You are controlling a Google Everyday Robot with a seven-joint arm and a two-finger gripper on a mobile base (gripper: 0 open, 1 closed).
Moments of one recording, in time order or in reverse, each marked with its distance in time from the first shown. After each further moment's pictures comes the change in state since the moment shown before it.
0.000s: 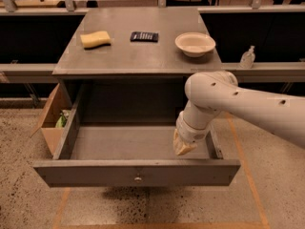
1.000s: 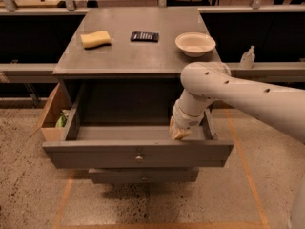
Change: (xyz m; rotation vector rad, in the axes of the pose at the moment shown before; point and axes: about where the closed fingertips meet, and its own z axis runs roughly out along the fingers) arm 0.004 -0.052 0.001 0.038 -0.007 0.001
